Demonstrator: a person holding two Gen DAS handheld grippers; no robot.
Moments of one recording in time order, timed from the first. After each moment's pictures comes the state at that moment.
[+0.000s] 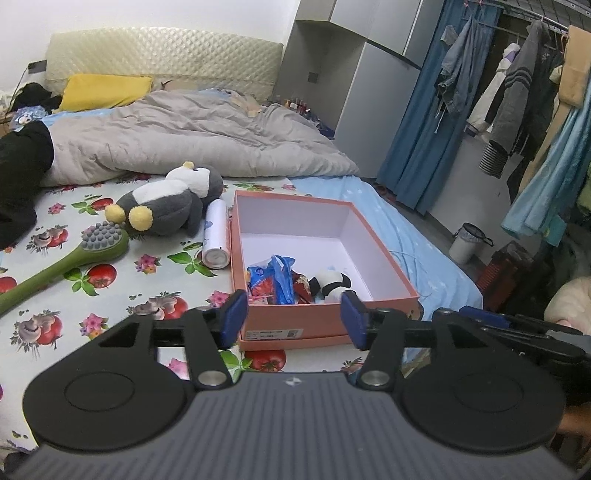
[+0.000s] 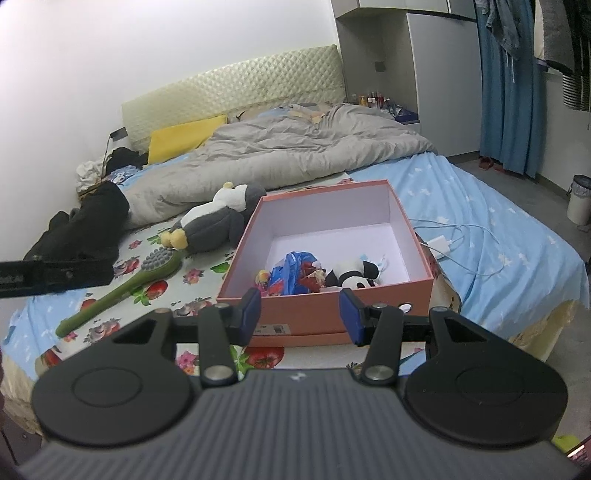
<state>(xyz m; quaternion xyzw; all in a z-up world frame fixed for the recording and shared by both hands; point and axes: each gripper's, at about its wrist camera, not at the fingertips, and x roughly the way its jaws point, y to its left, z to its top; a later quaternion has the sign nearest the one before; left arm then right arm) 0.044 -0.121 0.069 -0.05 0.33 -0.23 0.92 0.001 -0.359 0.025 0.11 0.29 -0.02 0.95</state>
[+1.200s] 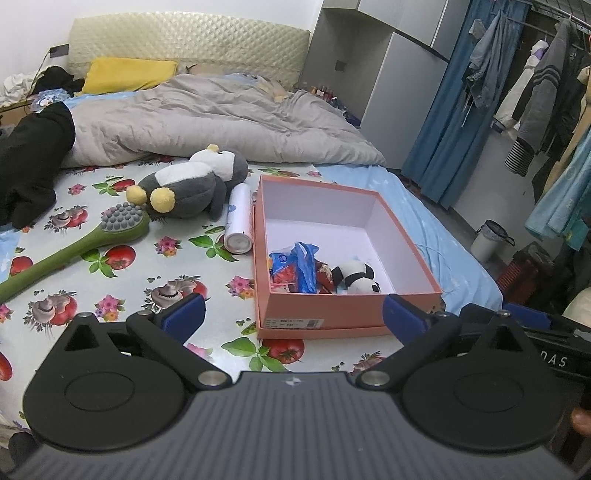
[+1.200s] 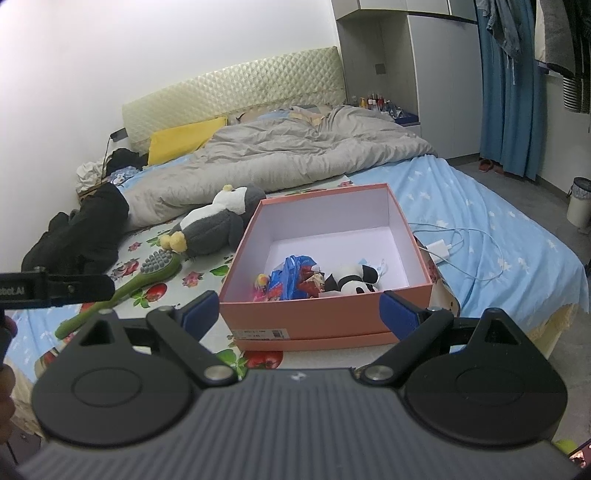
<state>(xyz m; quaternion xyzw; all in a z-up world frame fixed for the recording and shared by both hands) 0.058 -0.122 0.059 -0.05 0.35 -0.18 0.92 0.003 -0.359 0.030 0.11 0.29 -0.02 0.95</state>
